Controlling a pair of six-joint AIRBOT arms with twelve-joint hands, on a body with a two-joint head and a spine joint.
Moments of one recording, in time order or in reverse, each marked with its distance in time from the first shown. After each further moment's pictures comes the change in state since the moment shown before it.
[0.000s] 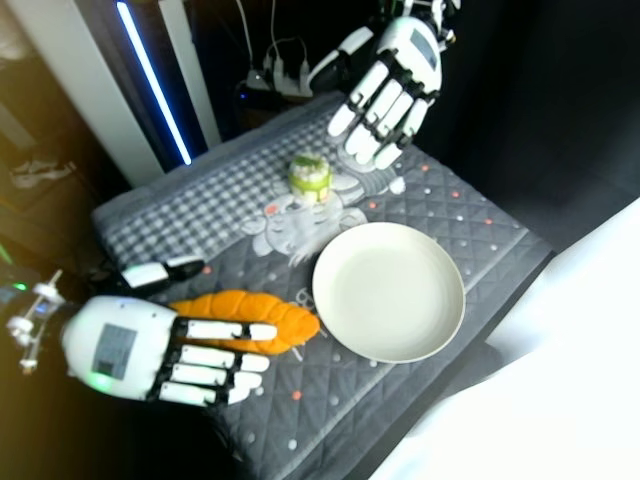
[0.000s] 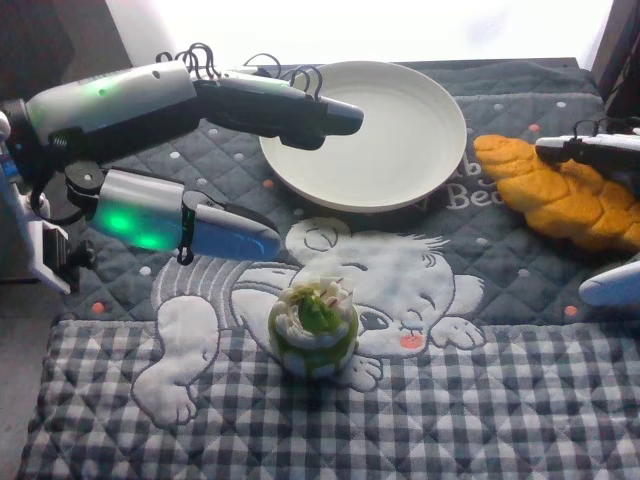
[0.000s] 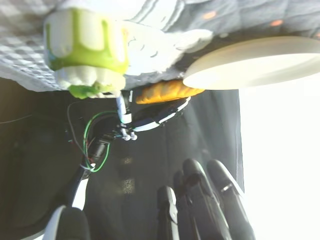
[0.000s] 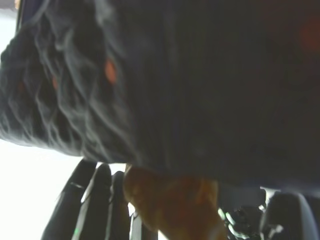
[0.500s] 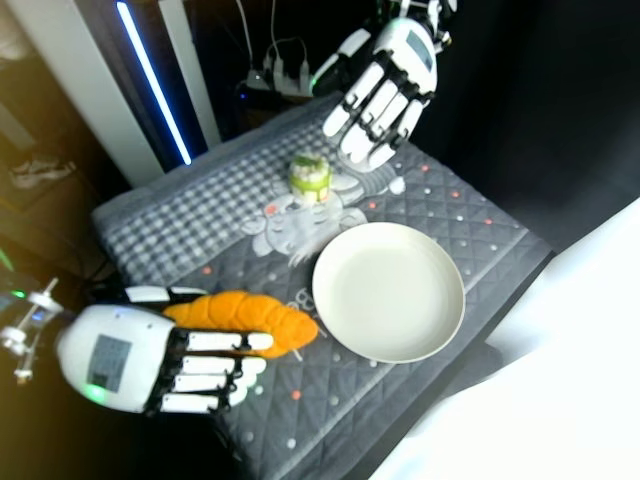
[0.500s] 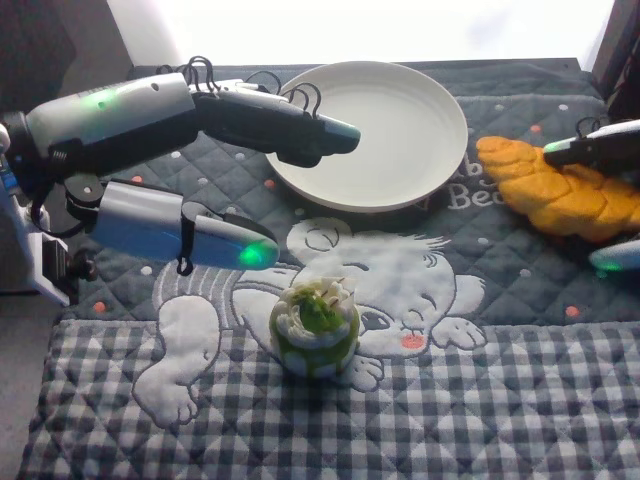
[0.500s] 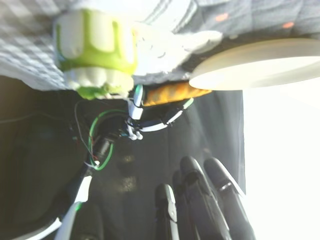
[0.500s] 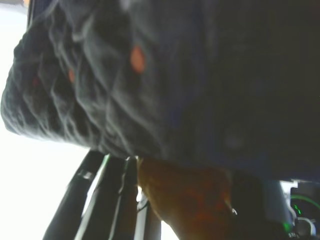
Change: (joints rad) left arm 0.028 0.000 -0.007 -0.018 -0.011 0.005; right arm 0.007 -0.010 0.023 0.036 0.023 0.014
